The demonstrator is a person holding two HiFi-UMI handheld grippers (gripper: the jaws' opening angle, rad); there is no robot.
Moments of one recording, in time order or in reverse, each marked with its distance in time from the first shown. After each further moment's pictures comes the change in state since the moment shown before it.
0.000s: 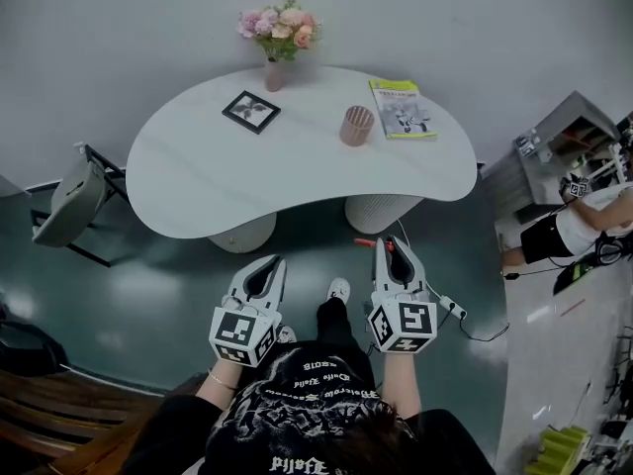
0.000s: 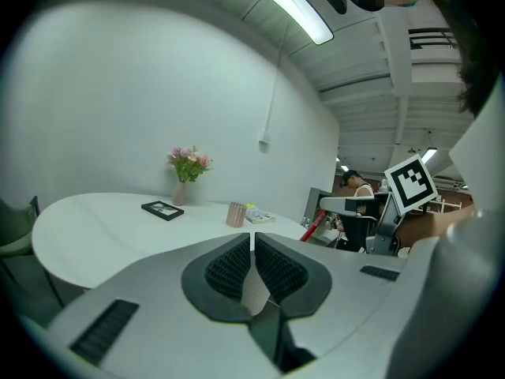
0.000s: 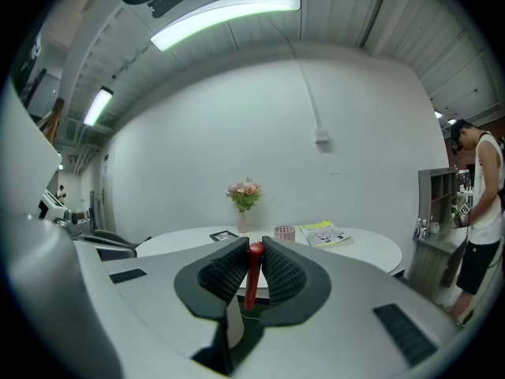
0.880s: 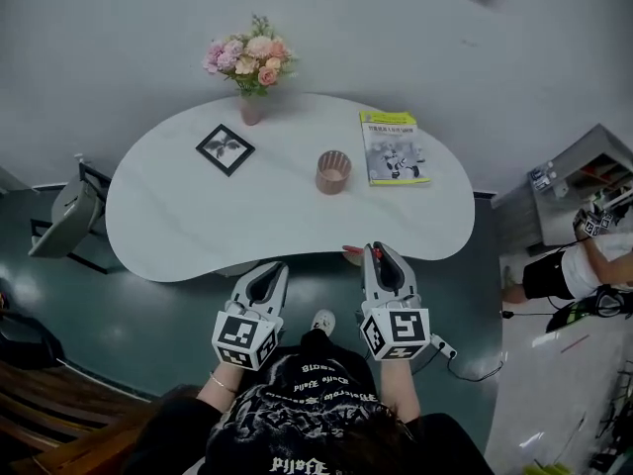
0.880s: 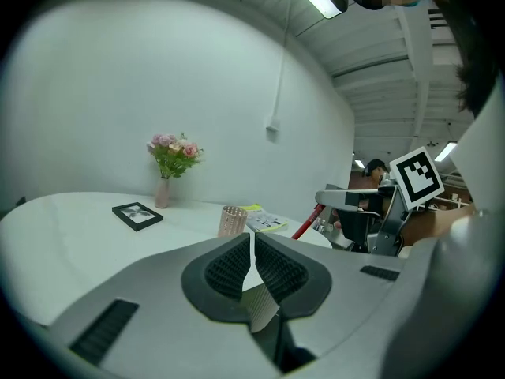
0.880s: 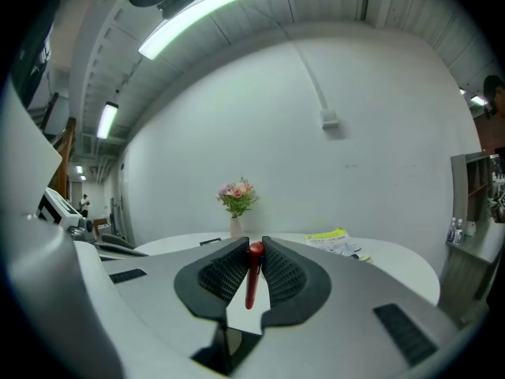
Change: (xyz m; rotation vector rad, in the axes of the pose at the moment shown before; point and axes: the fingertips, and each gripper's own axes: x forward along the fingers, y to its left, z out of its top) left arm 0.185 -0.020 0.038 -0.025 0.027 0.082; right arm 0.133 -0.118 0.035 0.006 0.007 0.177
